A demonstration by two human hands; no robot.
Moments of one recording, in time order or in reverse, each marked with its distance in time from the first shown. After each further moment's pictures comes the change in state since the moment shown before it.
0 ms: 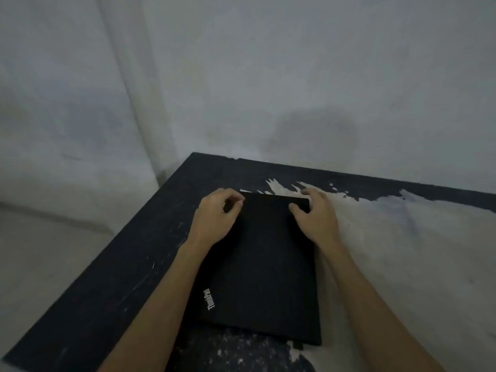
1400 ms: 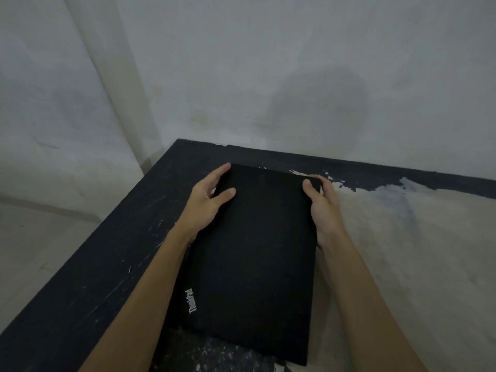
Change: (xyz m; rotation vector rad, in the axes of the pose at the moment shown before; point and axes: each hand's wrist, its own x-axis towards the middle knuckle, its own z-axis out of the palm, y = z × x) left_hand 0.025 0.006 0.010 -0.516 -0.203 -0.240; right_hand 0.006 -0.003 -0.021 1.034 0.015 0.449
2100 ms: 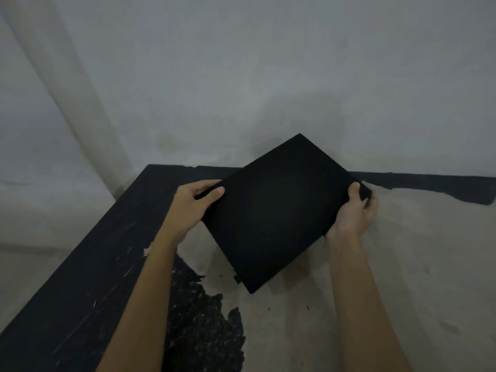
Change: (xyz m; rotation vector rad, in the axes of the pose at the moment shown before) left_hand 0.023 0.046 0.036 0.035 0.038 -0.023; right_hand 0.021 -0.041 -0.077 0.434 0.577 -0.276
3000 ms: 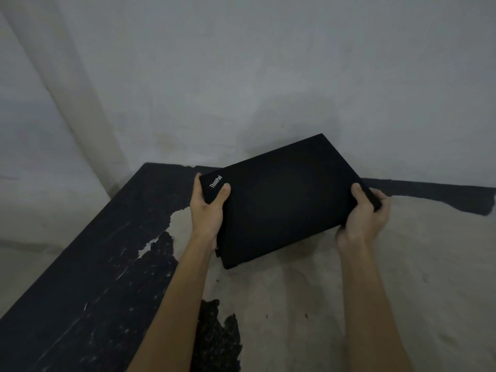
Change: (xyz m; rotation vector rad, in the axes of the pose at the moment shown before) left_hand 0.000 -0.004 0.059 -0.531 0.336 -0.166; right_hand 0.006 -0.015 -0.007 -0.047 -0.075 -0.048
